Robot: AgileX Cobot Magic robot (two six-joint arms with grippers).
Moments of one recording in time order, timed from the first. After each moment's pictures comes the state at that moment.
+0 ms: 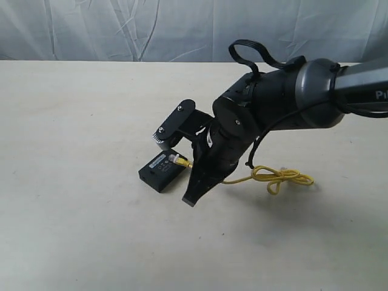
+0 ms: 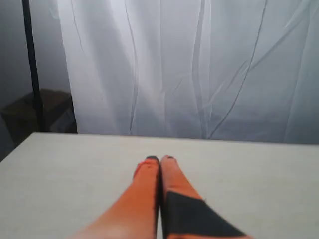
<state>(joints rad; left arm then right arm) 0.02 0.37 -0.36 -0.04 0.16 0.01 0.77 1.88 -1.11 -0.11 0.55 -0.23</state>
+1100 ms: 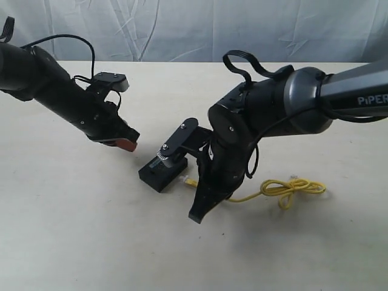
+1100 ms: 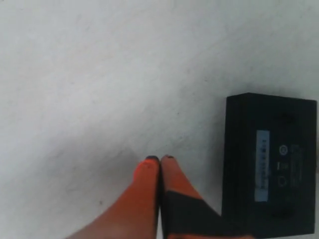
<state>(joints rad) -0.24 2.04 -1.20 -0.80 0.69 0.95 0.78 1.92 -1.11 -0.07 0.66 -0.25</state>
